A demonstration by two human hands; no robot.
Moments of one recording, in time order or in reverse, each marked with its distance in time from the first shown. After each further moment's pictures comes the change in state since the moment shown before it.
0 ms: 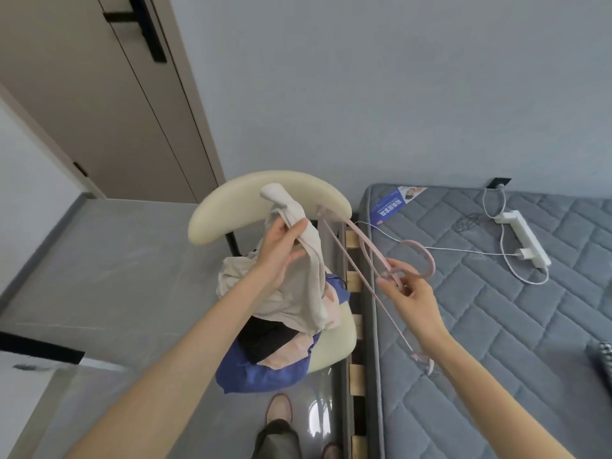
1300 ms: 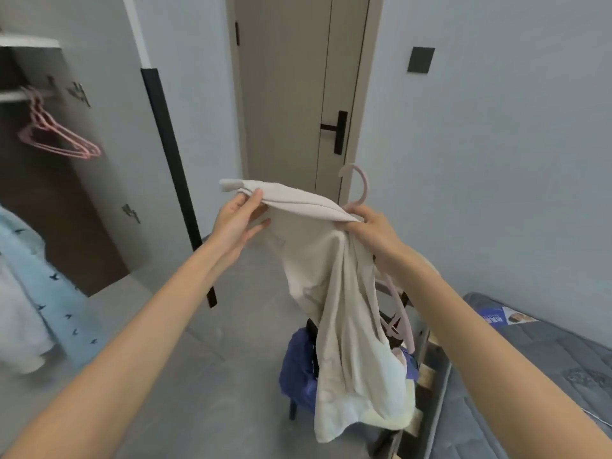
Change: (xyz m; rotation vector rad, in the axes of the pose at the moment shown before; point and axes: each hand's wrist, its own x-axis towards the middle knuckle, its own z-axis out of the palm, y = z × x) left_hand -0.289 0.163 -0.129 -0.020 0.514 0.510; right_hand -0.121 -0.241 0.113 0.051 -0.674 -0.442
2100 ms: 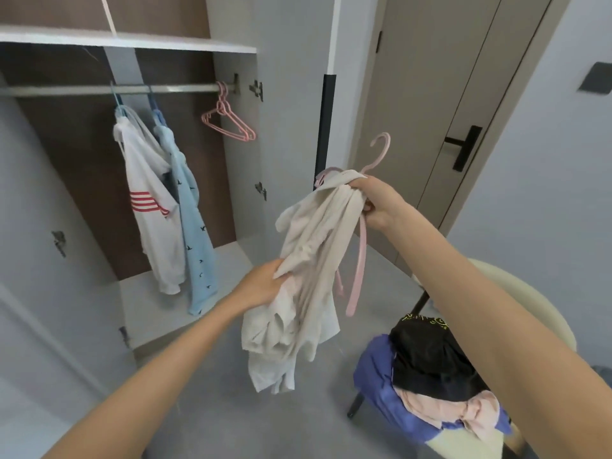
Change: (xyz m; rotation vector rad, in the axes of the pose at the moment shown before) left_hand -0.148 0.003 -0.184 1.129 0.062 -0.140; right_hand 0.022 -0.093 0.209 0.489 -0.297 0.324
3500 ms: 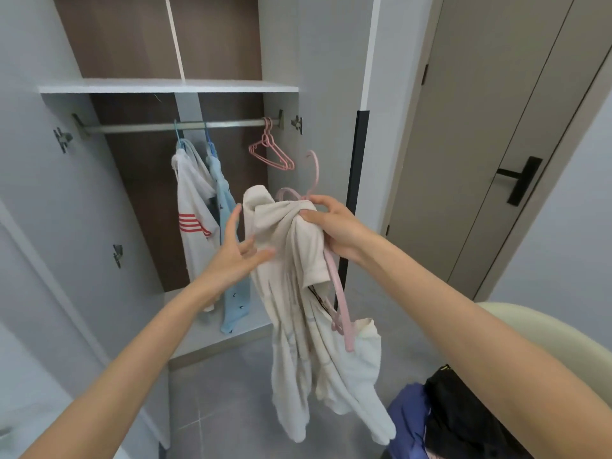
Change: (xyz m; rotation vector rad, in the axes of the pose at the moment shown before) left_hand -0.006 0.009 -0.087 -0.559 0.348 0.010; right_hand -0.012 0.004 0.069 -0.202 -0.478 -0.121
